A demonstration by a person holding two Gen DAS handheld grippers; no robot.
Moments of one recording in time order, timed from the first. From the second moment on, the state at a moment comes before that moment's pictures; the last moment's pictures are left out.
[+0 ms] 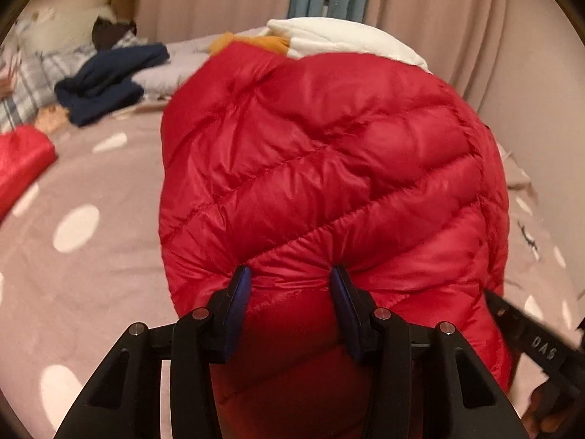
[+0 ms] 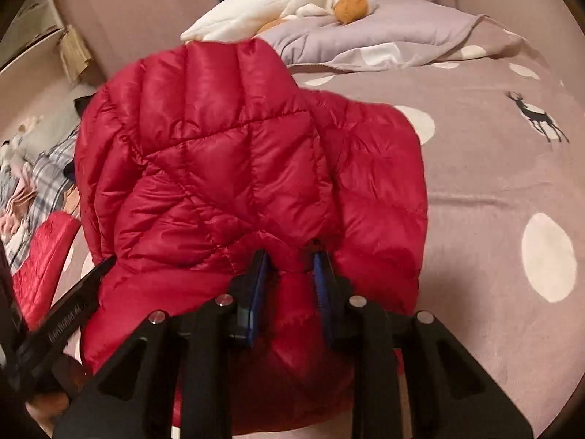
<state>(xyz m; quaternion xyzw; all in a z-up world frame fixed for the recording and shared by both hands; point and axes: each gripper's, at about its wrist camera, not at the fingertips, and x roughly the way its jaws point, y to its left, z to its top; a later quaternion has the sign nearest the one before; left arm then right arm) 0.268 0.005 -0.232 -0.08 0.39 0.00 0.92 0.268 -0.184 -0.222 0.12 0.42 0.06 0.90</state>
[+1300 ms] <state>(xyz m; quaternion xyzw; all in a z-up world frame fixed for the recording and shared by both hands) 0.094 0.014 -0.052 -0.09 0.18 -0.02 0.98 0.068 -0.204 -0.036 0.04 0.21 0.07 0.97</state>
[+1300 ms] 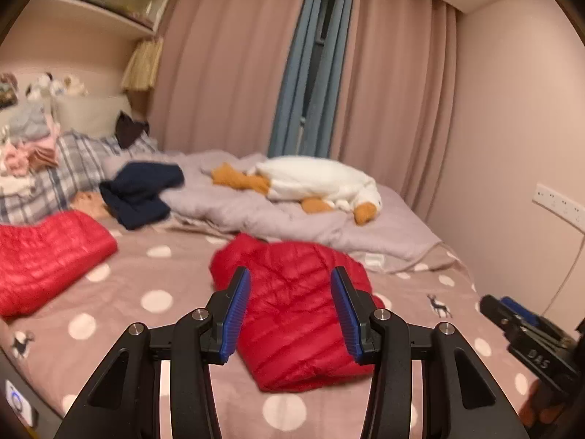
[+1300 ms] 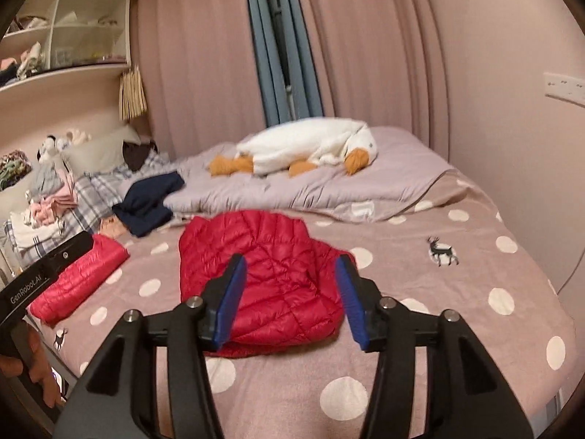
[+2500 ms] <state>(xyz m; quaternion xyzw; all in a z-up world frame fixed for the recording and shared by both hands) 0.088 0.006 -0.049 -0.10 0.18 0.01 0.98 0.045 -0.217 -0.035 0.03 0.20 0.00 0.98</state>
